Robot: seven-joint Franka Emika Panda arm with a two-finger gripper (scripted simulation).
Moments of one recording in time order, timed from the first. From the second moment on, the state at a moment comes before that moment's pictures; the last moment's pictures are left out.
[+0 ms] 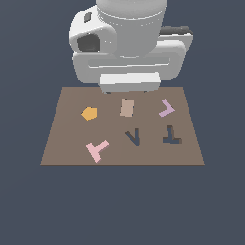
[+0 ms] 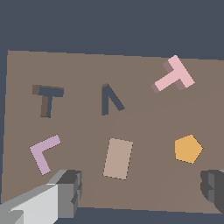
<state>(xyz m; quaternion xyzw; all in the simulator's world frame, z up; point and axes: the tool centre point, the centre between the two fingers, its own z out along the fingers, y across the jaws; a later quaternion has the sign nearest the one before) -0.006 0.011 0.172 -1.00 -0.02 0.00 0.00</state>
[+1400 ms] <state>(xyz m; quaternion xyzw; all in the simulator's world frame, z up) 0.051 -0.045 0.099 -0.98 -0.19 0.00 0.00</state>
